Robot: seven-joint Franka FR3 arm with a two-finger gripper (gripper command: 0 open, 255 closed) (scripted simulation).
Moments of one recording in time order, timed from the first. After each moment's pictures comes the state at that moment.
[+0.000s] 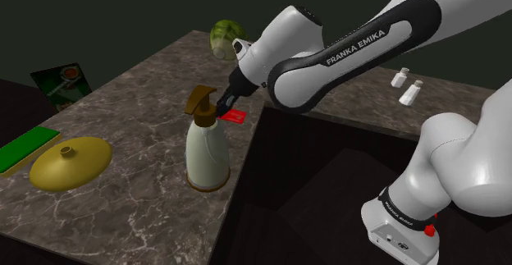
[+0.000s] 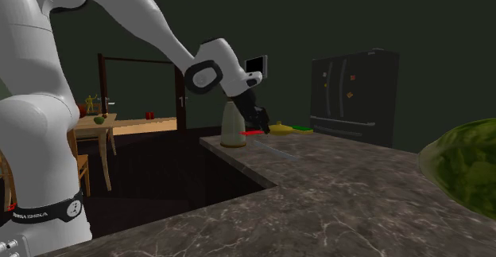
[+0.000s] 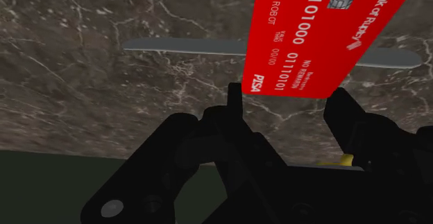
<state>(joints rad) 0.51 -0.11 0.01 -2.48 0.24 2.95 -0.31</state>
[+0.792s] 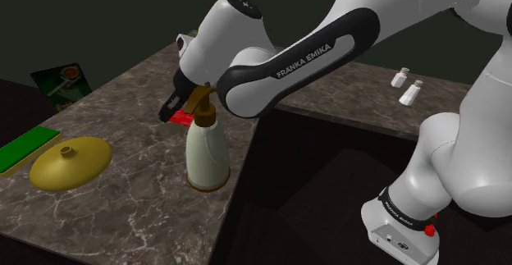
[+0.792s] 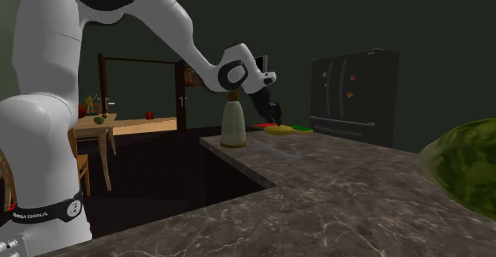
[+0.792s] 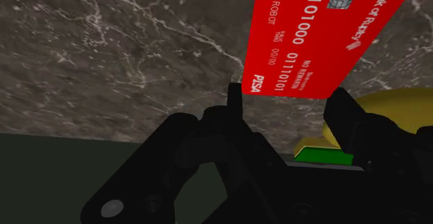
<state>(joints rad) 0.56 0.17 0.07 -2.10 -0.05 2.86 0.05</state>
